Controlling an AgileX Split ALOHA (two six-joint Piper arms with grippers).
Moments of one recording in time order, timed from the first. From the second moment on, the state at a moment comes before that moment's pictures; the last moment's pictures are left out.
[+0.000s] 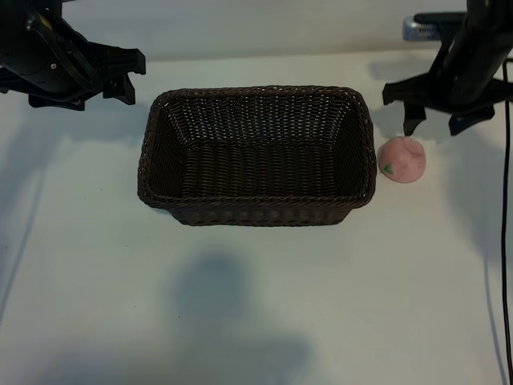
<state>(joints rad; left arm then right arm) -0.21 1.68 -1.34 -0.08 0.78 -0.19 0.26 2.03 -1.51 0.06 0.91 0.19</state>
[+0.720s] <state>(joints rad) -0.21 1.68 -1.34 -0.08 0.74 -0.19 0.26 2.05 -1.40 0.13 0.77 0.13</state>
